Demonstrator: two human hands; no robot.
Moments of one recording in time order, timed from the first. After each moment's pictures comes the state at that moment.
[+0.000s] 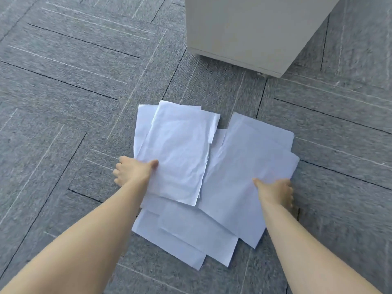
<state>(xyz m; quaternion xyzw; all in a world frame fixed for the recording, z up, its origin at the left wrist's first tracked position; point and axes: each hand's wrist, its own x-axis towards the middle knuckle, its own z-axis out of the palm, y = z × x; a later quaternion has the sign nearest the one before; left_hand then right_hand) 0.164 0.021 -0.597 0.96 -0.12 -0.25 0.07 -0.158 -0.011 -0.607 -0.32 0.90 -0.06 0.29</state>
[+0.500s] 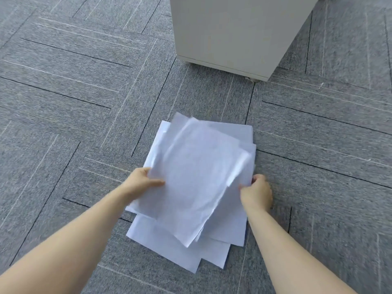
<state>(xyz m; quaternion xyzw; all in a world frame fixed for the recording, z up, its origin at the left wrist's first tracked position) 0.158 0.040 -0.571 0.75 -0.29 -0.57 0.18 -0.140 0.003 -0.602 -0.41 0.85 -0.09 0.33</state>
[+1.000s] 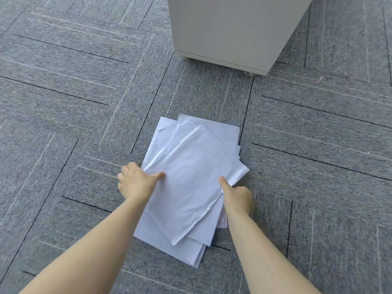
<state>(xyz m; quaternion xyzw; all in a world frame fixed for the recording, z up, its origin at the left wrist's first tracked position) 0.136 0.043 -0.601 0.93 -0.29 -0.23 0.04 -0.092 0.036 -0.591 -0.28 0.84 -0.13 0.45</state>
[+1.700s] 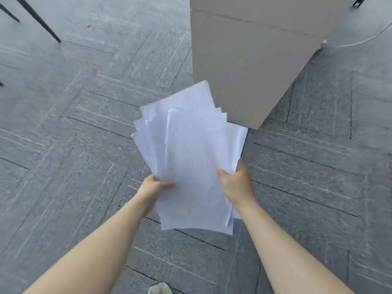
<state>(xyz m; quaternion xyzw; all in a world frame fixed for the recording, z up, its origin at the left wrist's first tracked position) 0.159 0.034 -0.323 0.71 -0.15 -0.58 0.36 -0.053 -0.028 -0.281 -0.47 0.64 -0.28 0.53</state>
